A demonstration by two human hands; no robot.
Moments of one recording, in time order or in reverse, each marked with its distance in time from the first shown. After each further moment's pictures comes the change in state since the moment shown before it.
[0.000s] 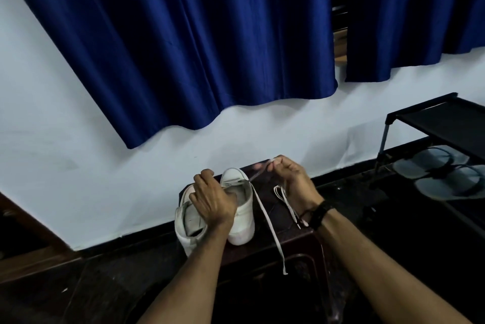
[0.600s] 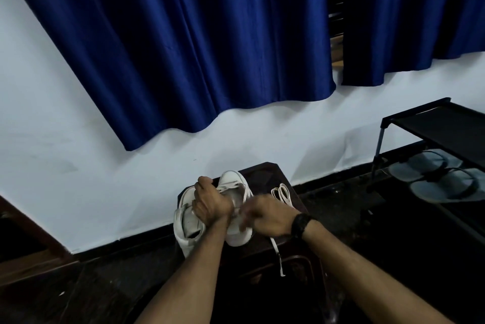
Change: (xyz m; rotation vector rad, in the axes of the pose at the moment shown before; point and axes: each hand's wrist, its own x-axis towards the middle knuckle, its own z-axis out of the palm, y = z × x) left_hand 0.003 -0.003 0.009 -0.149 -0.091 -0.139; right_hand -0.025 0.009 0.026 -1.222 -0.516 -0.069
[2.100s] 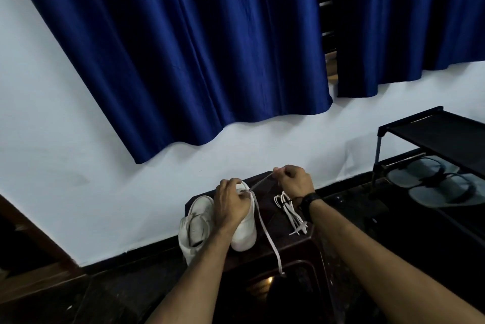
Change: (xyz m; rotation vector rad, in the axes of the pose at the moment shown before) left_hand -0.009 0.028 -0.026 -0.083 -0.224 0.323; right_hand 0.016 0.040 -0.038 0.430 0.688 0.564
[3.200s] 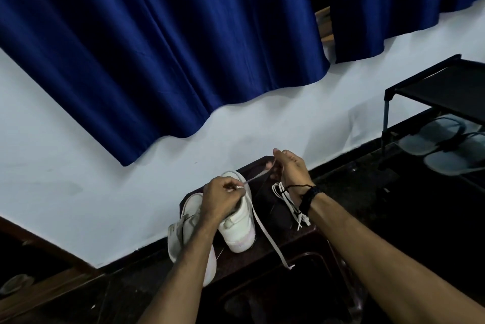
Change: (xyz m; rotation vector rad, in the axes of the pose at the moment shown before) left_hand 0.022 -0.004 0.001 -0.174 -0.215 -0.074; right_hand 0.030 0.032 0.017 0.872 -0.086 0.126
